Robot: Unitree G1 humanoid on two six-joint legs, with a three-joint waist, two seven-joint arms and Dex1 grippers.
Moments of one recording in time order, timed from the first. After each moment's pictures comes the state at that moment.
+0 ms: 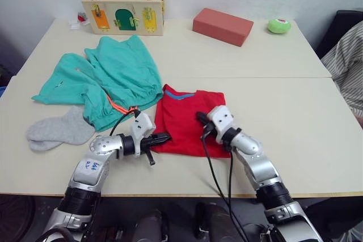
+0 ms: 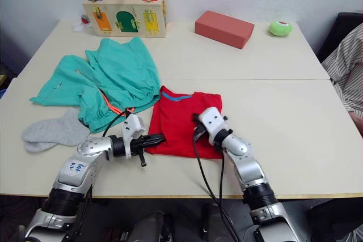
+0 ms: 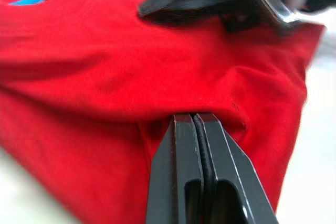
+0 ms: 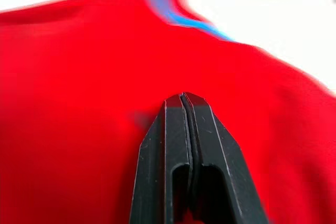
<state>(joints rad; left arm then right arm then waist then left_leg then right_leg) -0.29 0.49 -0.13 -0.06 -0.24 0.36 -0.84 -0.39 -0.26 0.12 0.22 0.00 0.01 0.39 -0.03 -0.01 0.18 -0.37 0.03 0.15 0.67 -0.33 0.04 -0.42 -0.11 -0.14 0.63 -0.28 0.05</state>
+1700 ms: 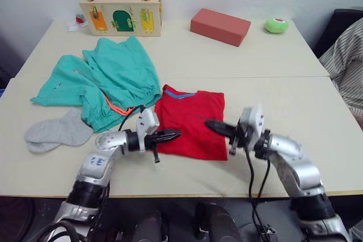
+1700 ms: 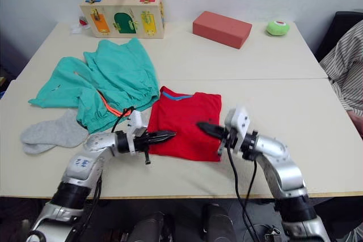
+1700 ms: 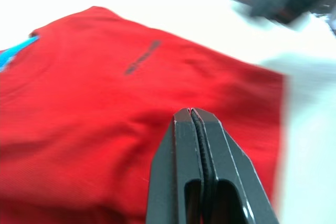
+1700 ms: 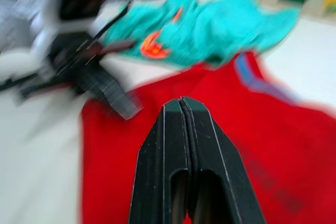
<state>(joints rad) -0.33 0.47 -0.12 -0.01 -0.33 0.29 -0.95 -0.32 -0.45 0.04 -0.10 0.48 0.20 0.90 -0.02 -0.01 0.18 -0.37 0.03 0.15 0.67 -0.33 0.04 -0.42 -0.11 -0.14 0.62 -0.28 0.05</state>
